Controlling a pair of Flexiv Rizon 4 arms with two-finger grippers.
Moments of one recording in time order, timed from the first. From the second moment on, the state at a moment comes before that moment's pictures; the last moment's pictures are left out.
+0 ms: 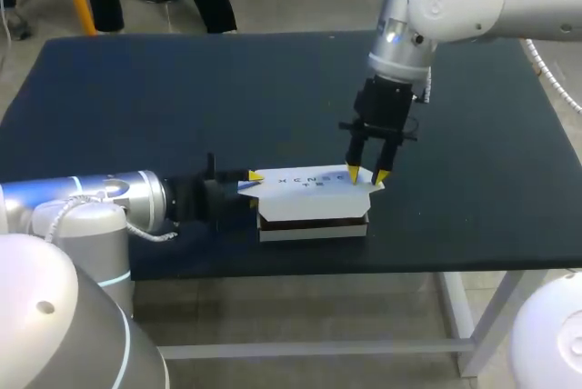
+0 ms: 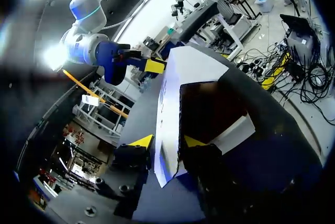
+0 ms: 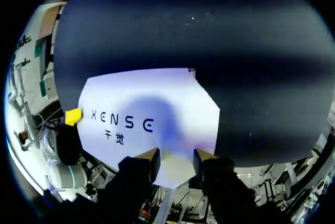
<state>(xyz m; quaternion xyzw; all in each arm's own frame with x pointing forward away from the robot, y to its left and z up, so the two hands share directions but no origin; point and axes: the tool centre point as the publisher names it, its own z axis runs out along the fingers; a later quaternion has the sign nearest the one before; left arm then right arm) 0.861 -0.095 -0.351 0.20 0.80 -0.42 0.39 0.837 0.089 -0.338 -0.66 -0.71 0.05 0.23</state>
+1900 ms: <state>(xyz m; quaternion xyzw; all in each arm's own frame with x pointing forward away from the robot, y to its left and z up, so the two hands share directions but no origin) 0.874 -0.015 -0.256 -0.20 0.92 -0.26 0.19 0.836 0.090 -0.348 -0.67 -0.71 0.05 0.23</state>
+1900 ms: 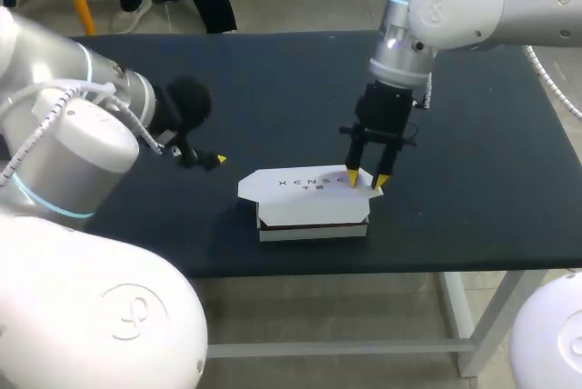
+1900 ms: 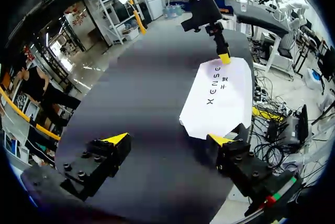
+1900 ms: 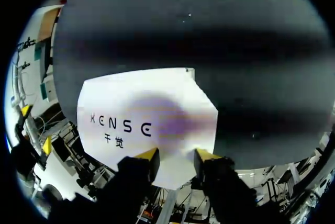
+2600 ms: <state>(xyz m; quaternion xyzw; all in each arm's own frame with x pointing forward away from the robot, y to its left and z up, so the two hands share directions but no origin) 0.898 -0.022 -0.263 -0.49 0.83 -0.25 0.01 0.833 0.092 -0.346 -0.67 -0.70 0.04 0.24</state>
